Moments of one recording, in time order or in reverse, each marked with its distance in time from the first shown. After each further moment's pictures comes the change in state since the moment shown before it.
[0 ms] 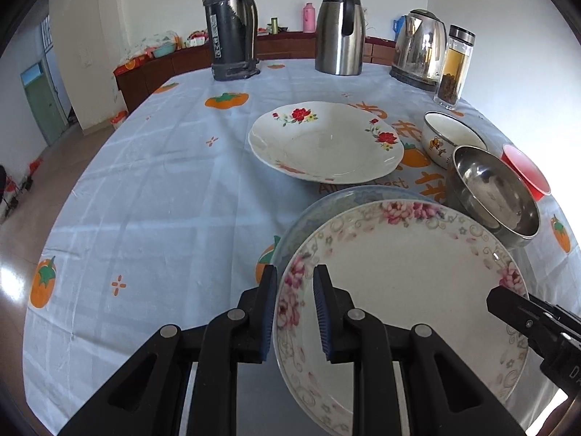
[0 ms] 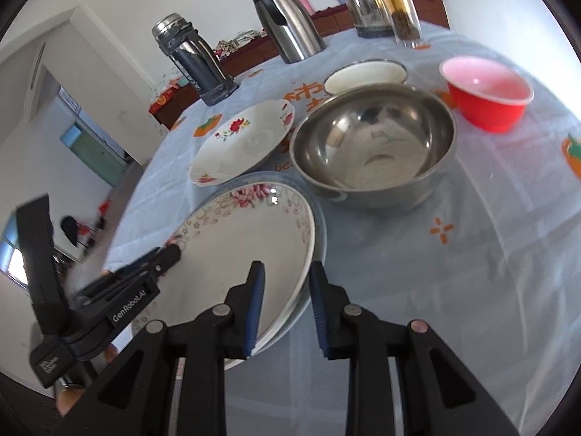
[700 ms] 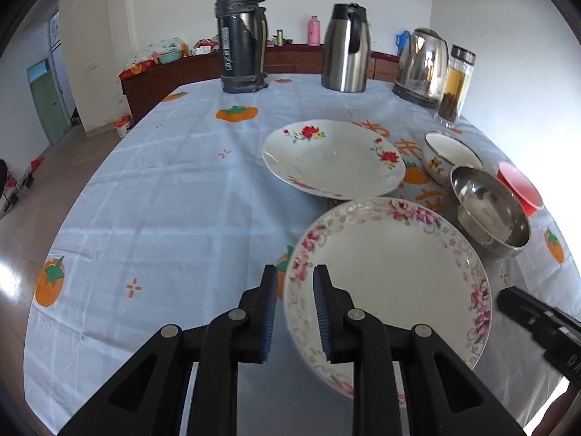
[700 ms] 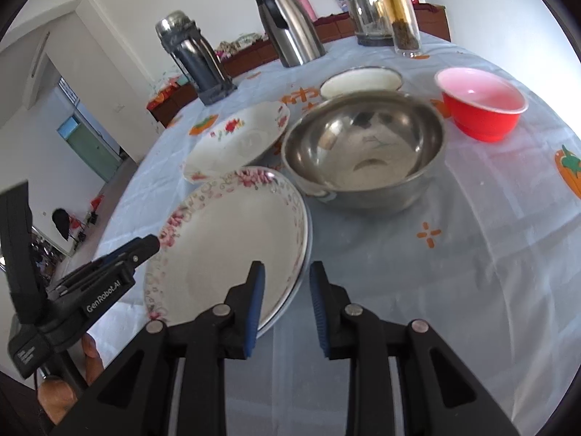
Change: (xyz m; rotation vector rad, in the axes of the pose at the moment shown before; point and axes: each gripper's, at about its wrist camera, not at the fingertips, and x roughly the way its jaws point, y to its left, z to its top) left arm -0.021 0.020 0.002 -0.052 -0.052 -0.006; right arm -0.022 -0.009 -0.005 -0.017 -0.067 0.002
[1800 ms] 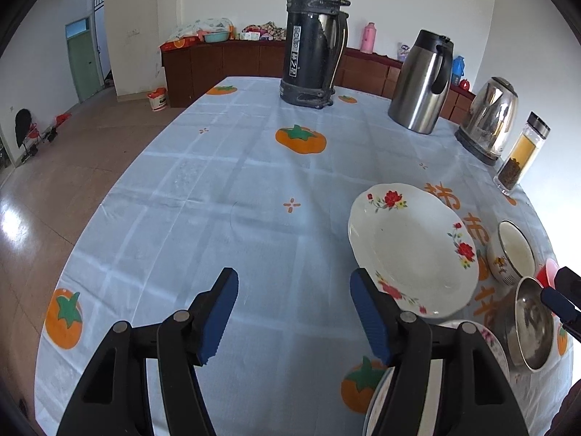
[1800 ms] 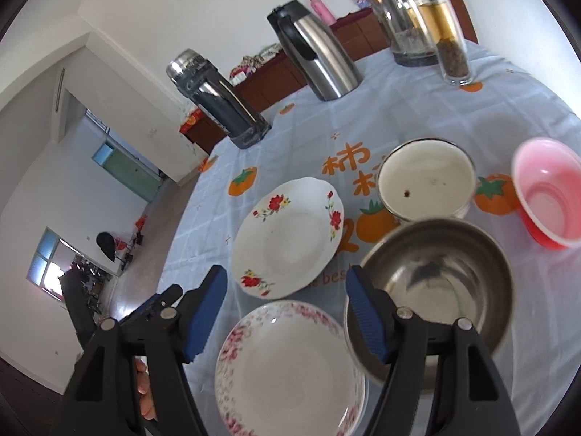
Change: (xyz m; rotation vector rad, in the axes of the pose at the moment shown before) left arm 0.053 0.071 0.087 -0.176 0.040 0.069; right arm 0.060 0.011 0.128 0.095 0.066 0.200
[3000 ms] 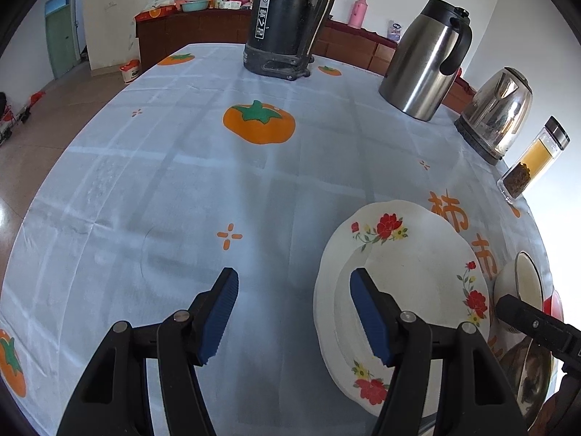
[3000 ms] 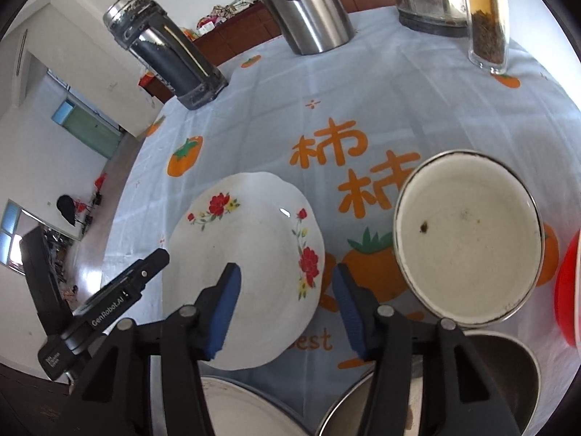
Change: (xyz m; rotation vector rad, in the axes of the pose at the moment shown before) left arm 0.095 -0.029 0.045 -0.028 0.117 -0.109; right arm 0.100 -0.010 0.055 -0.066 0.191 -0.179
